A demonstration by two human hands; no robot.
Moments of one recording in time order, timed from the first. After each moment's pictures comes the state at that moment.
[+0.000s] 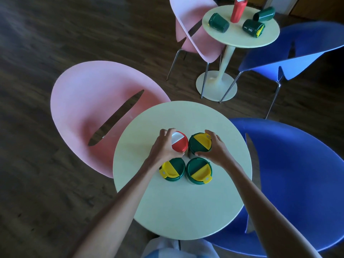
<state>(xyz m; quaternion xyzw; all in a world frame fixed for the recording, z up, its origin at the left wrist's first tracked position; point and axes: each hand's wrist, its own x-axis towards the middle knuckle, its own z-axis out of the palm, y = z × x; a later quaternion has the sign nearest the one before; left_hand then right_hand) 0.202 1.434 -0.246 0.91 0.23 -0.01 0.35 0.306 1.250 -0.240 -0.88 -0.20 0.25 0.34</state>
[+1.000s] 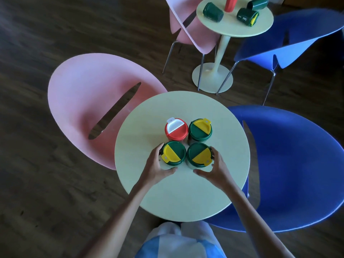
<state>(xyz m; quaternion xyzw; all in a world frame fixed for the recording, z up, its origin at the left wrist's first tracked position) 0.094 1.411 -0.286 0.82 0.23 0.03 0.52 0.202 1.197 -0.272 -0.87 -0.15 0.25 0.40</state>
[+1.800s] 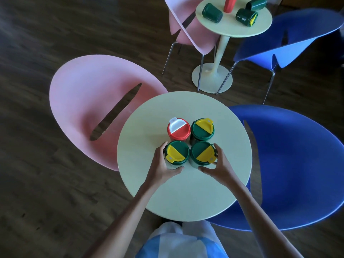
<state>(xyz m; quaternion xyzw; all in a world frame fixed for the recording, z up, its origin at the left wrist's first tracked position) 0.097 1.403 -0.286 0.83 0.23 0.07 0.50 0.209 1.199 -0.271 -0.85 -0.14 0.27 0.44</state>
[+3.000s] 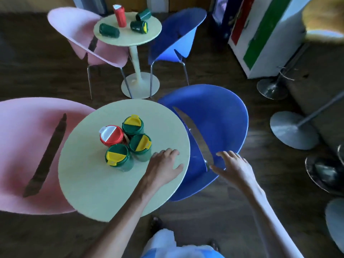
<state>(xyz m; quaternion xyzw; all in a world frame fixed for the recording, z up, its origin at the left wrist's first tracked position) 0.113 1.241 -0.211 0.97 -0.17 -0.04 0.17 0.088 1.004 -0.185 -0.99 0.03 0.09 0.13</state>
